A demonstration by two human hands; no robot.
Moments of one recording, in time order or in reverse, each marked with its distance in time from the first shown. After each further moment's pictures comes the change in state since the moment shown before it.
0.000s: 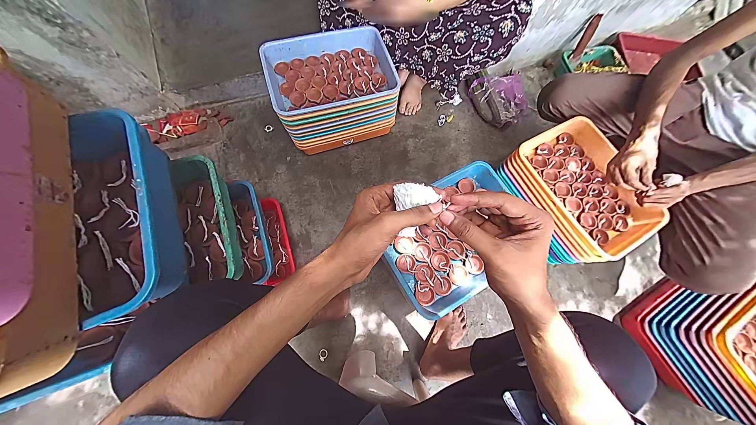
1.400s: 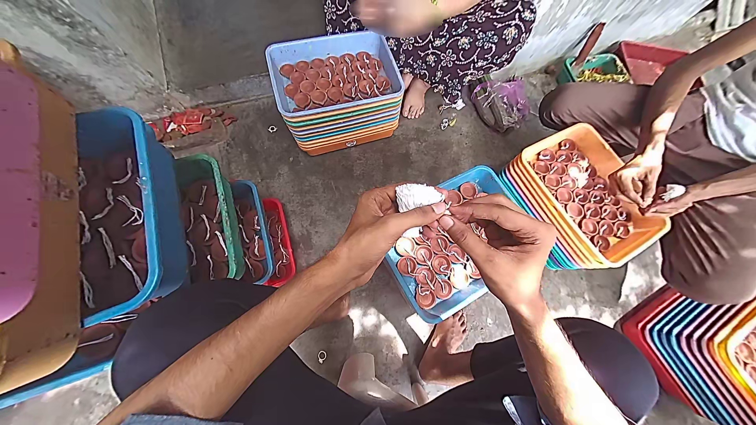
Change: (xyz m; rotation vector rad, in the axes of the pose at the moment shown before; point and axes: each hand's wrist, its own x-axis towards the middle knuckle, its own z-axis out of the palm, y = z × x) left_hand 0.001 -0.002 -0.001 -0.017 0.044 -0.003; right_hand 0.001 0.013 -0.002 -0.230 -0.023 -0.198
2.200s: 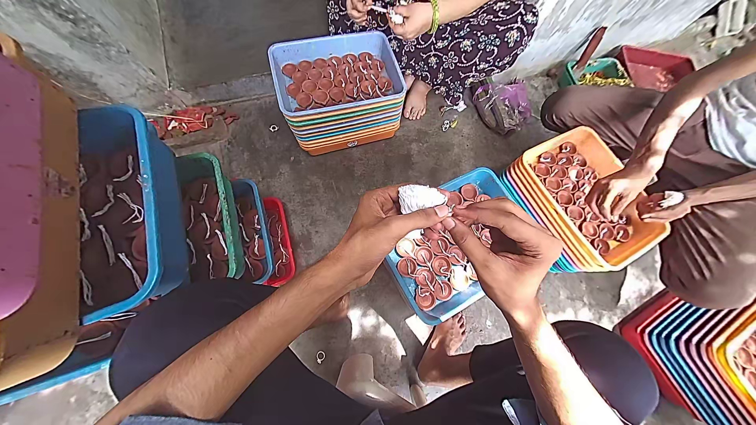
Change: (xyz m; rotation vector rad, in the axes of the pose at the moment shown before) left_hand 0.000 0.000 -0.002 -0.002 -0.025 0.016; right_hand -0.001 0.002 0.004 -0.096 0.033 -0.139
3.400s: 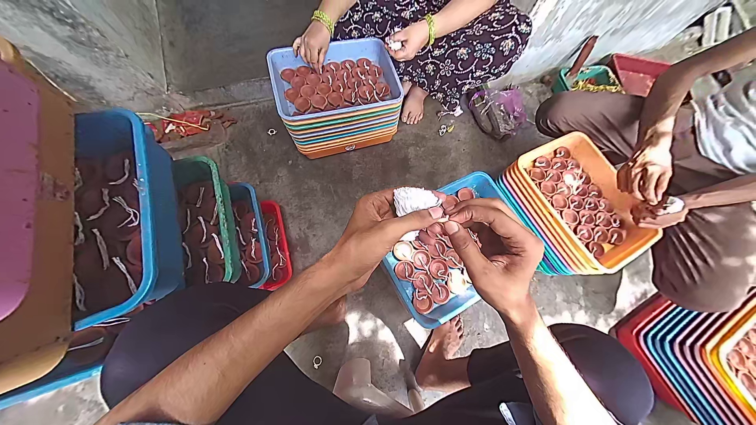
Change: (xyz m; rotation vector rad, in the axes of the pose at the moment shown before) left_hand 0.000 0.002 -0.001 -0.010 -0.009 -0.003; right_hand 0.000 0.003 -0.002 0.092 -0.079 0.080
